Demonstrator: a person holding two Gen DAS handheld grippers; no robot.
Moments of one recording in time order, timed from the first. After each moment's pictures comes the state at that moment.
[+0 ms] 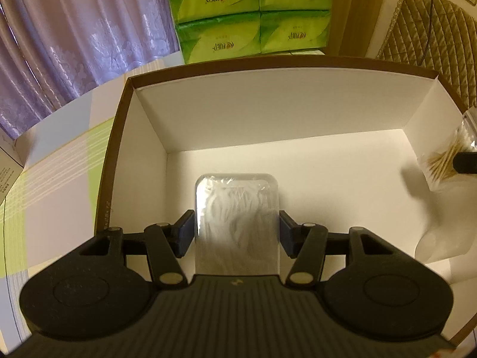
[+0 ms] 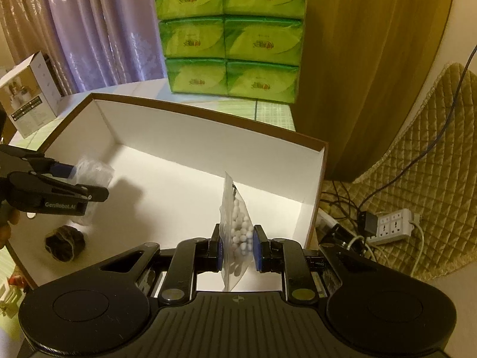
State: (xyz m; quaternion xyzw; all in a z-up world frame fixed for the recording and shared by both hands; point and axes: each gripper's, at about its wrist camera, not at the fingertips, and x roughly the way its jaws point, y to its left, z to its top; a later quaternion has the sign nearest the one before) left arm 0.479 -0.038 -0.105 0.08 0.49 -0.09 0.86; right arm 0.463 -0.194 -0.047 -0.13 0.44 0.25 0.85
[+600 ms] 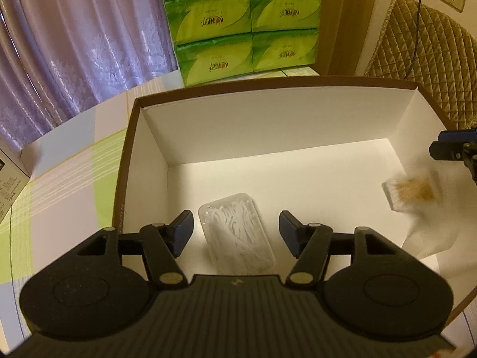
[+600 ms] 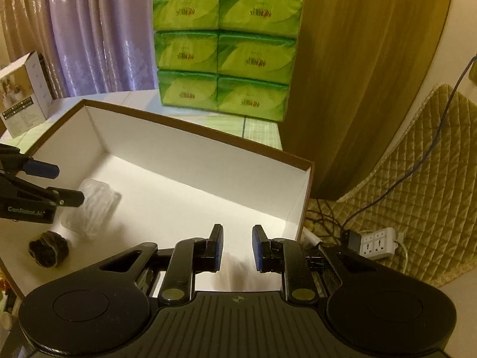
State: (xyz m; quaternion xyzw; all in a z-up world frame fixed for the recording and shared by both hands) left arm 0.465 -0.036 -0.082 0.08 0.46 -0.11 0.88; right arm 0.460 -0.194 -0.045 -0.15 0.40 0.24 0.87
